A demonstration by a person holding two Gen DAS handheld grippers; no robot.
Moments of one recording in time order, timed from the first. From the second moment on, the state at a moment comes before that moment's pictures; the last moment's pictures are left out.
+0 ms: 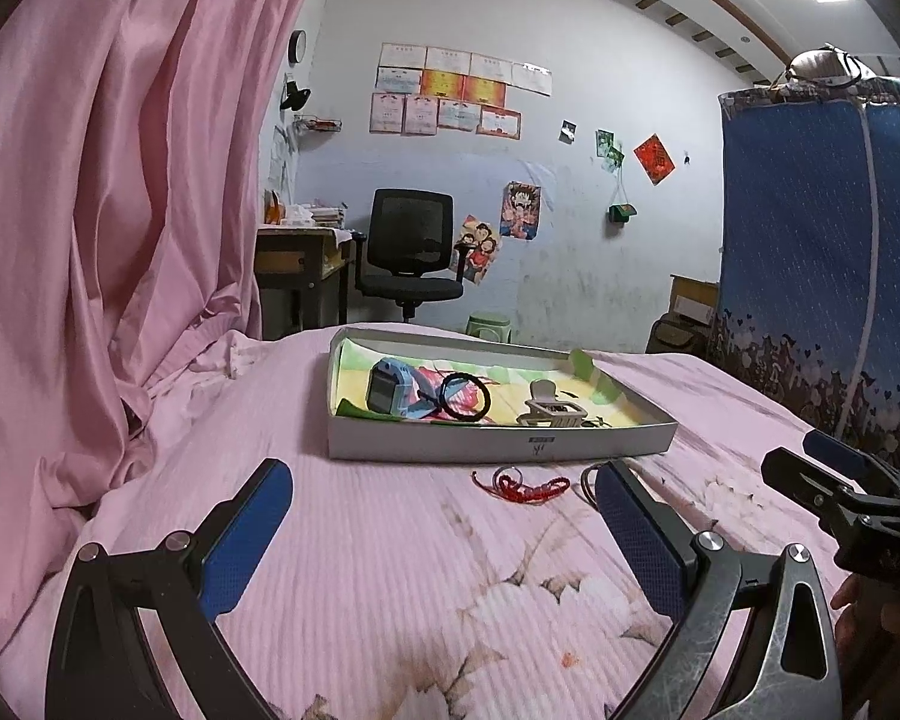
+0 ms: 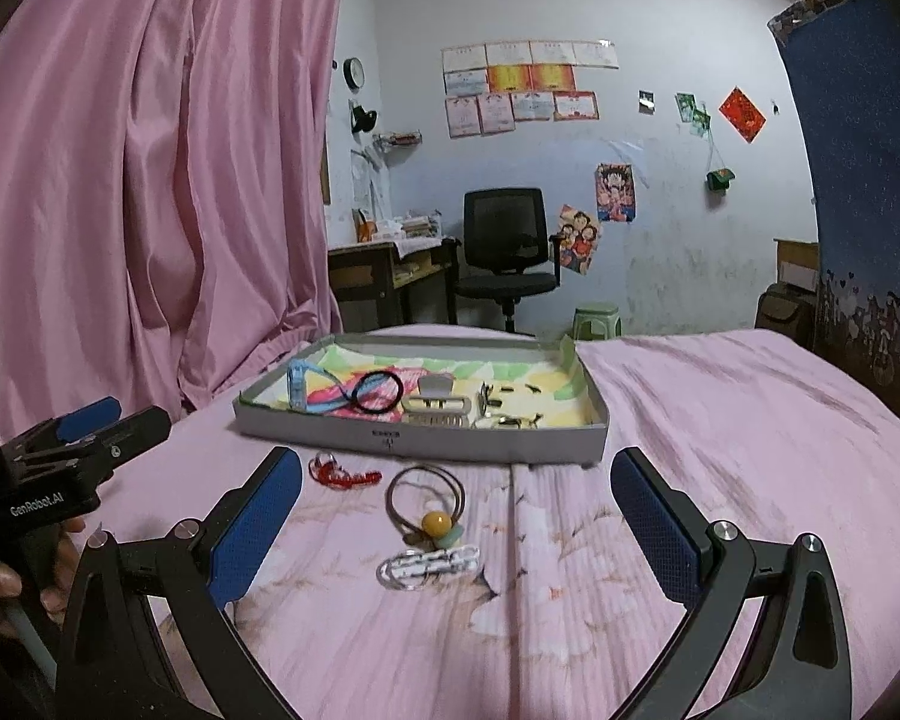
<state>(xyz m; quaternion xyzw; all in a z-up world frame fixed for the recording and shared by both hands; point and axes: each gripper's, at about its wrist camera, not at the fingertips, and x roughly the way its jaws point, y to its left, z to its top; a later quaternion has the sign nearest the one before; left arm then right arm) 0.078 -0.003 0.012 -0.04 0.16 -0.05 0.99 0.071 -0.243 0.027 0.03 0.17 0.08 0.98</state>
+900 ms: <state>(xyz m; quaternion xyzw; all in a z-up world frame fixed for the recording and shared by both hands) 0.110 0.004 -0.011 -0.06 0.26 -0.08 0.96 0.100 -0.241 -0.008 0.04 0.28 0.12 0.95</state>
